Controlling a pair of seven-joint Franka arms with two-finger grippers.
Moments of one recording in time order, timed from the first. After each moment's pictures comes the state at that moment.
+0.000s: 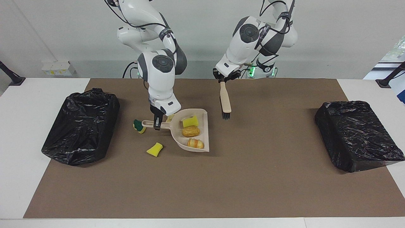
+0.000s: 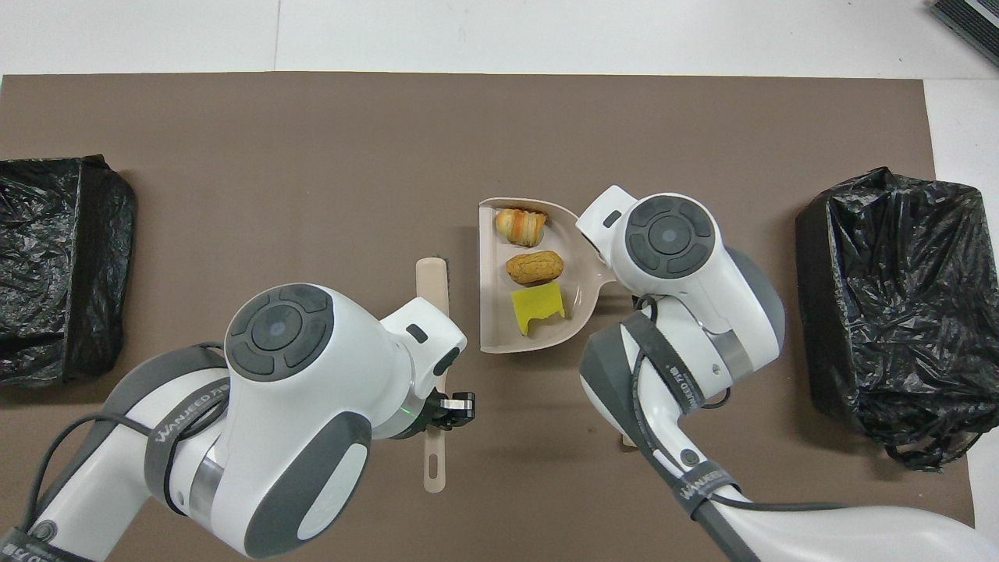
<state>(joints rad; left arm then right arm) -0.58 -0.11 -0.15 -2.10 -0.32 1.82 -0.62 0.32 0.21 -0.02 -1.81 -0.25 2.01 -1.14</state>
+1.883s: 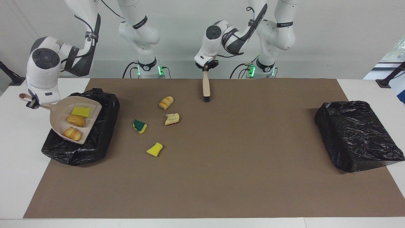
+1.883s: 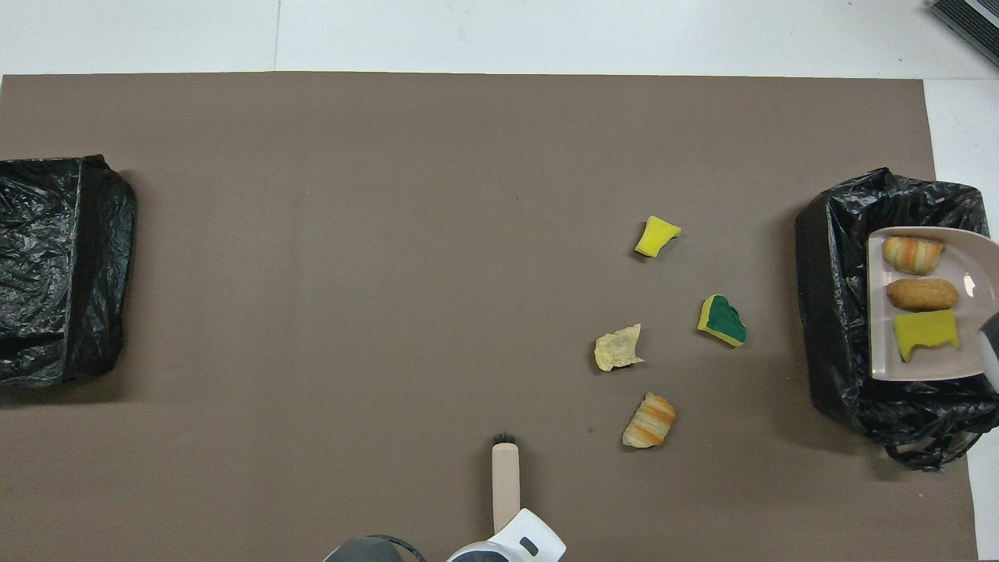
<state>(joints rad) -0.98 -0.14 -0.16 -2.44 -0.45 2.17 -0.83 -0.32 0.09 -0.03 -1.94 -0.82 2.03 -1.43</state>
